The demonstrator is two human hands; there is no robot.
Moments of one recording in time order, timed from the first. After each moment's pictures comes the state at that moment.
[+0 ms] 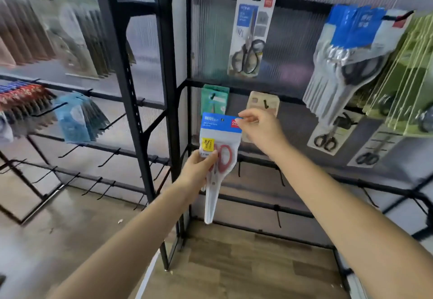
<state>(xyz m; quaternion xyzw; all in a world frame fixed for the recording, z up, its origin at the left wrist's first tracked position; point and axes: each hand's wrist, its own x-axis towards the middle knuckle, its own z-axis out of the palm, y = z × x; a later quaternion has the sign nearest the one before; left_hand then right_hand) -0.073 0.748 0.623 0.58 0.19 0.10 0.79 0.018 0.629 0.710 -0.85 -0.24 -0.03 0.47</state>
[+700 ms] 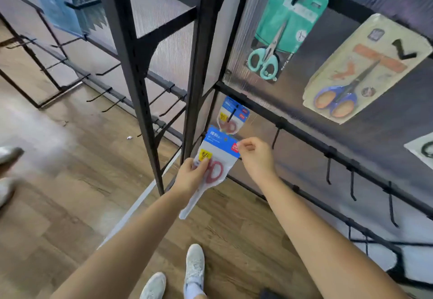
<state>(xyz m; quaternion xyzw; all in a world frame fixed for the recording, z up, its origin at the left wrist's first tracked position) -0.044 0.773 0.404 0.55 0.42 0.08 0.72 0.079 0.682 0.465 -0.87 -0.20 0.18 0.42</state>
